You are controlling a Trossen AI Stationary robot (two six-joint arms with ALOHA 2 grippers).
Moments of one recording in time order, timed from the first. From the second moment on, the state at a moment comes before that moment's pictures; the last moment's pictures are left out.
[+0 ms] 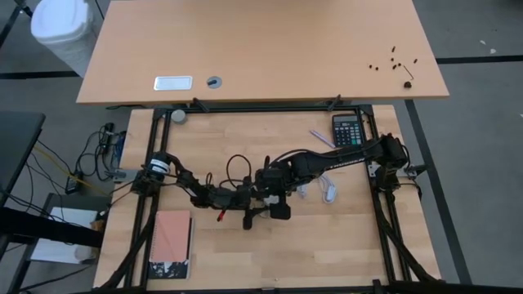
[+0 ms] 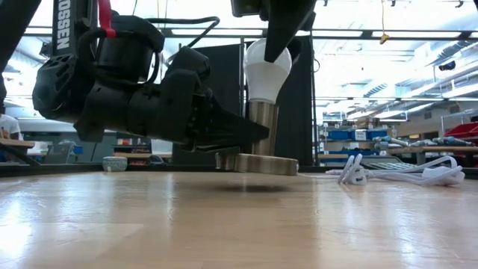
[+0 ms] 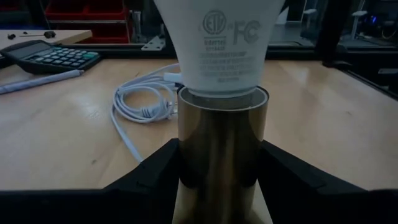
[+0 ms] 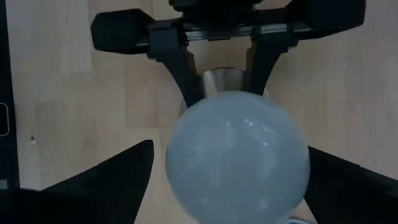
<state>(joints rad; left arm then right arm) -0.24 2.09 0.63 1.35 -0.26 -0.05 0.15 1.91 1.71 -1.02 -0.06 0.24</state>
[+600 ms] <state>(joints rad) -0.24 2.09 0.63 1.35 -0.25 -0.06 0.15 1.98 1.72 -0.98 -0.04 0.15</state>
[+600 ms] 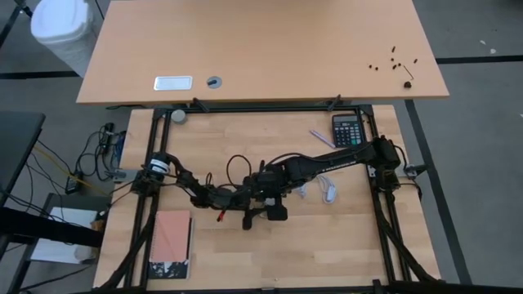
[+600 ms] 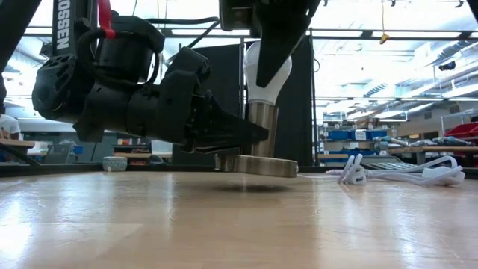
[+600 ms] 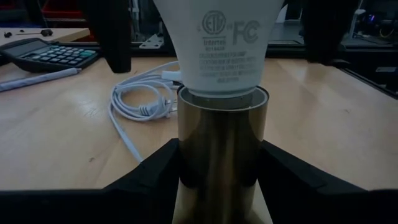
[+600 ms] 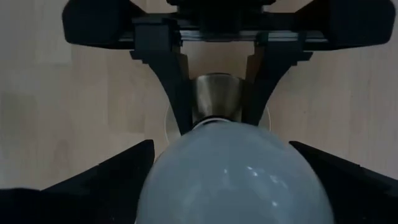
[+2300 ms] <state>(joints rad) -0.24 2.09 0.63 1.35 -0.34 -0.14 0.15 2.00 1.72 -0.99 0.06 0.46</state>
